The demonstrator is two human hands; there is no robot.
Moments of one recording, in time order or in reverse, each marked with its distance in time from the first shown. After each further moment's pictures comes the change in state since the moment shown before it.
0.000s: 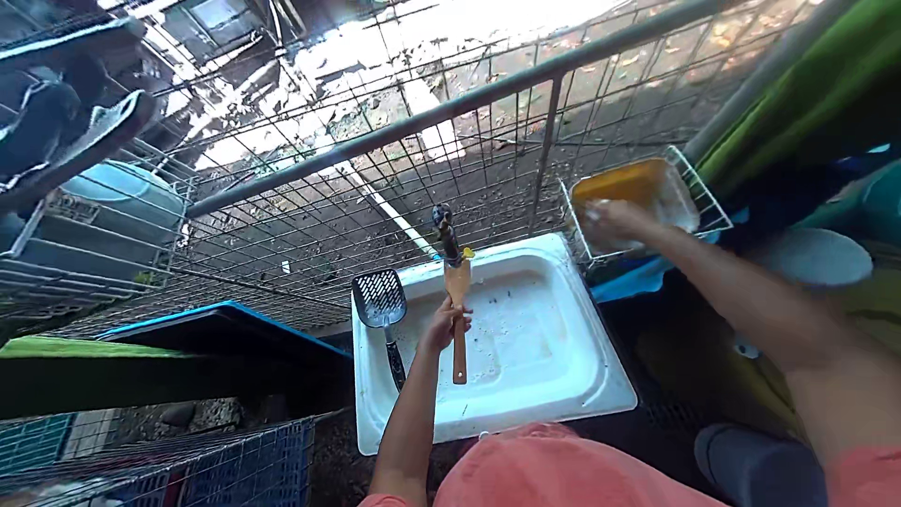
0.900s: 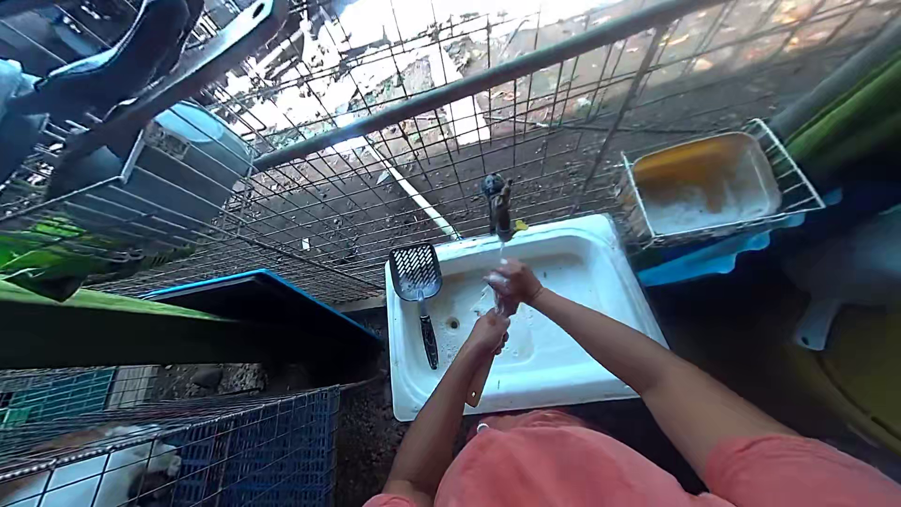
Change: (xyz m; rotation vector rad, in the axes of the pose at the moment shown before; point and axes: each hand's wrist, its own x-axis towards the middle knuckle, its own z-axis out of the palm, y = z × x) left_hand -0.081 -0.024 -0.001 0.410 -0.061 -0.059; right_hand -0.021 -0.236 0.218 0.352 0.224 -0.497
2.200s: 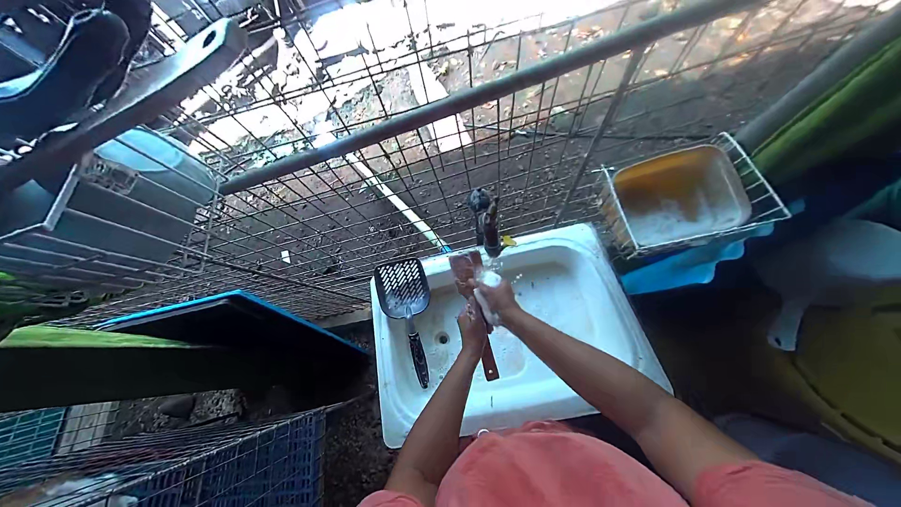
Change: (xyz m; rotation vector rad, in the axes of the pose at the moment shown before) left_hand 0.065 -0.009 0.009 -0.337 0.510 0.498; right_hand 0.023 -0.057 0.005 0.879 0.275 0.864
